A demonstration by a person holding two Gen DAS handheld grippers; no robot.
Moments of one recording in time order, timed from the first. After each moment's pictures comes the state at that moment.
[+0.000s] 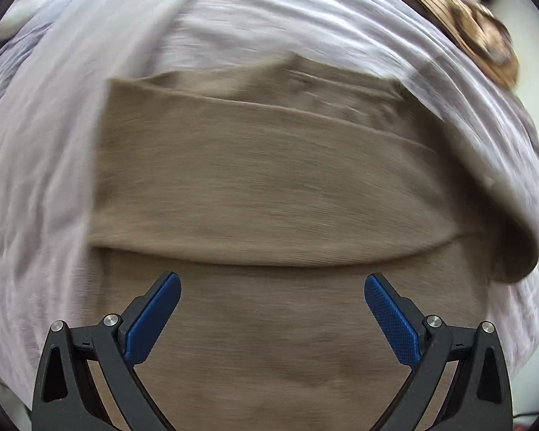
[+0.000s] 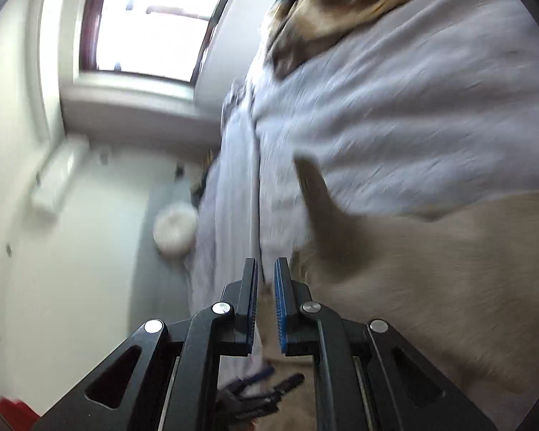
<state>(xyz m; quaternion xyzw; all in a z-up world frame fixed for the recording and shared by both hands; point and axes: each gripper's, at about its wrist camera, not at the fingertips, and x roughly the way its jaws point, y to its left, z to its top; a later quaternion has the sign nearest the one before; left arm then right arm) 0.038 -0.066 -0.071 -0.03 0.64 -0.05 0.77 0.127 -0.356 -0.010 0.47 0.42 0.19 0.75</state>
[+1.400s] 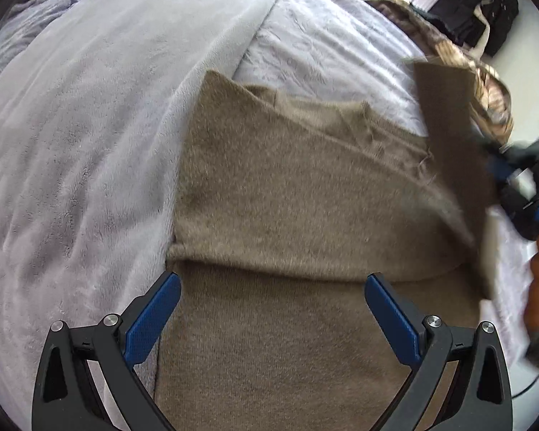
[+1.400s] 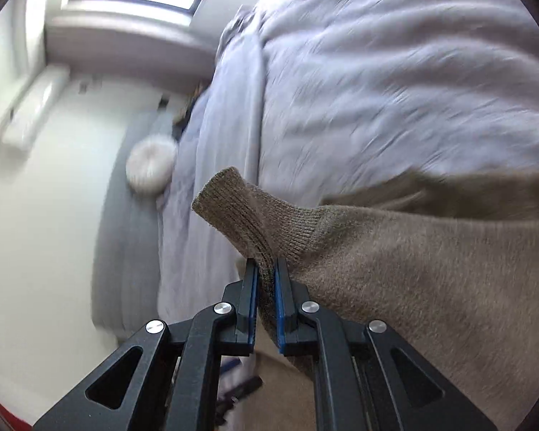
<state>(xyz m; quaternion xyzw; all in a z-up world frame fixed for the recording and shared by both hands) 0.031 0.032 -0.067 -0.13 0.60 -0.07 0.79 0.206 -0.225 -0.068 0.38 0.51 0.24 0.73</state>
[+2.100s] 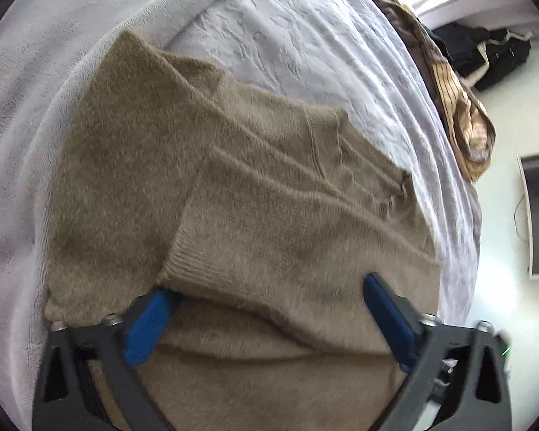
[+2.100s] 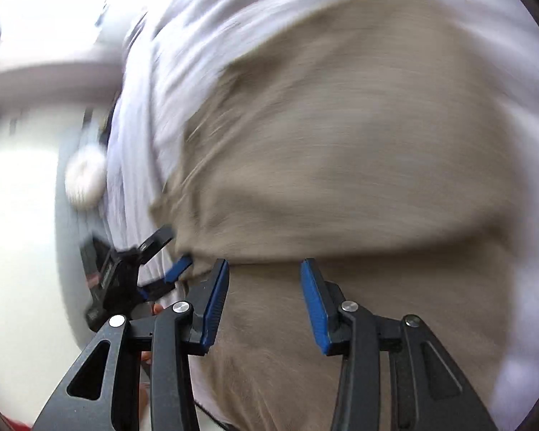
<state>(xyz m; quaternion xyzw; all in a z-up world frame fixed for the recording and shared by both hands) 0.092 0.000 -0.110 -0.25 0.62 -0.12 0.73 0.037 -0.317 -0.125 0.47 0.57 0.06 0.67</state>
